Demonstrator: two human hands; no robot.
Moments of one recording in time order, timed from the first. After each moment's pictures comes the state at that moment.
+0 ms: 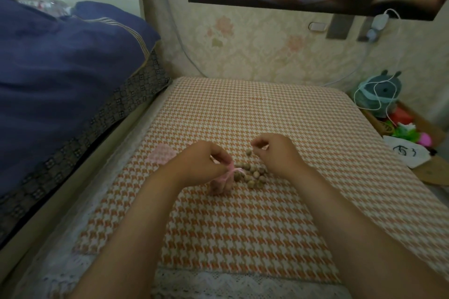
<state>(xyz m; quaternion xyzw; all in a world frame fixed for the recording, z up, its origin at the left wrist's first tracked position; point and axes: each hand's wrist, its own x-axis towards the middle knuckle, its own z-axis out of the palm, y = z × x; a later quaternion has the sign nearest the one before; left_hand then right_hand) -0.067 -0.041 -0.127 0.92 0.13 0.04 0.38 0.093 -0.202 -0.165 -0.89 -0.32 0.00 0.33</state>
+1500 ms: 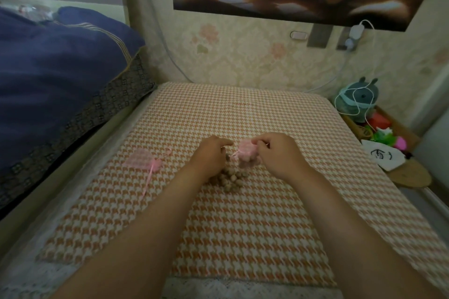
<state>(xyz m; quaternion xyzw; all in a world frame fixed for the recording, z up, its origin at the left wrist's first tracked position) 0.034 -0.070 -0.174 0.94 0.15 0.14 0.27 0.081 -0.252 -0.117 -0.89 -0.31 -0.01 0.34</state>
